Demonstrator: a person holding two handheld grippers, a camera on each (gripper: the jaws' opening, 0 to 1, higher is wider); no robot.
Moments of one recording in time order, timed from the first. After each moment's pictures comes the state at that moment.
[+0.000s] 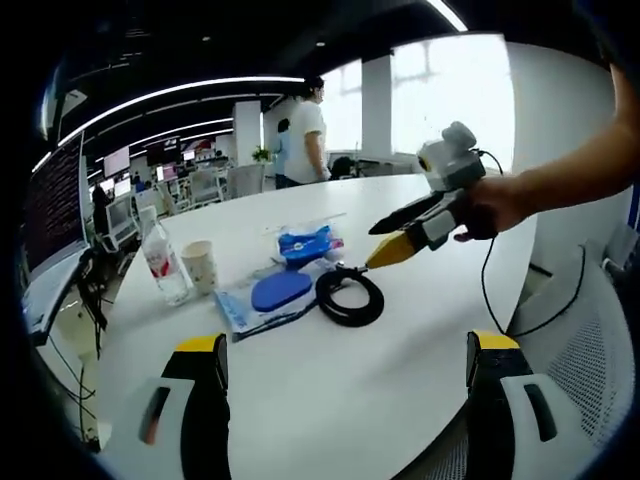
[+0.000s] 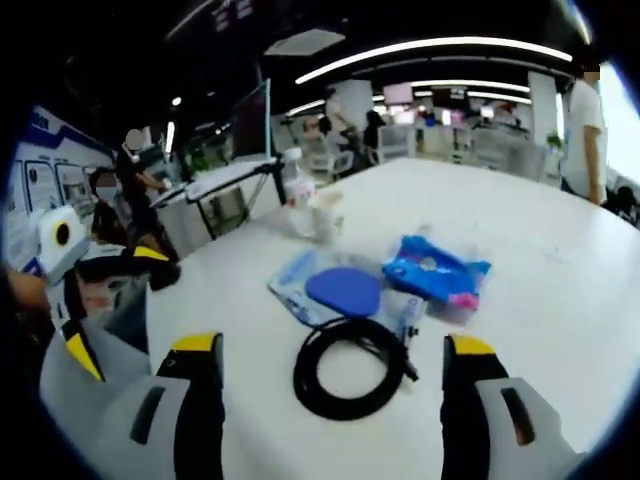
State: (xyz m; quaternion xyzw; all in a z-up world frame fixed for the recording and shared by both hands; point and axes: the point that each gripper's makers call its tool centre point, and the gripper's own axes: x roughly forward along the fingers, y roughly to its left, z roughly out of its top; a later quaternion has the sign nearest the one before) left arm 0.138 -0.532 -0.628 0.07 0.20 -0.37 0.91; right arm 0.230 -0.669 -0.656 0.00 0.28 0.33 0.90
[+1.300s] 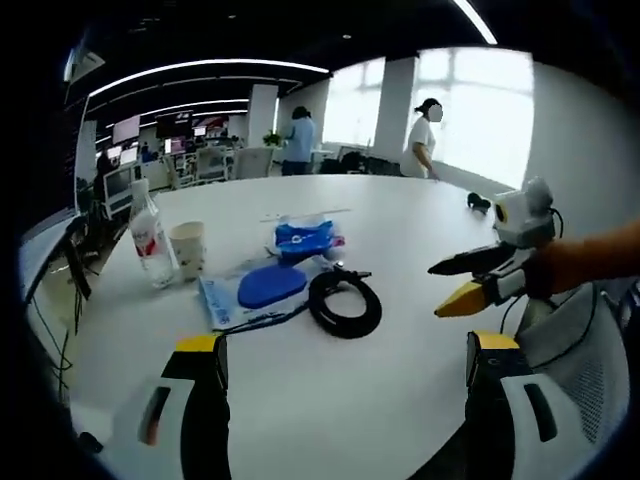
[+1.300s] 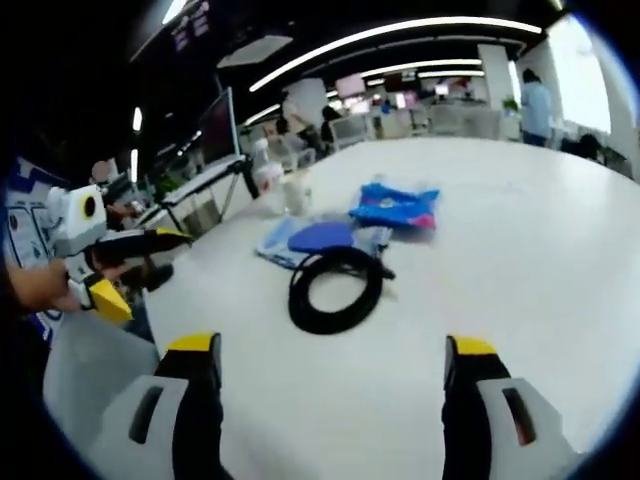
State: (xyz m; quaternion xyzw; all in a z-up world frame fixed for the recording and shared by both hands) left arm 0.164 -0.566 -0.640 0.02 0.24 -0.36 0.90; right arm 0.167 -0.714 -0.685 0.06 0.30 0.26 0.92
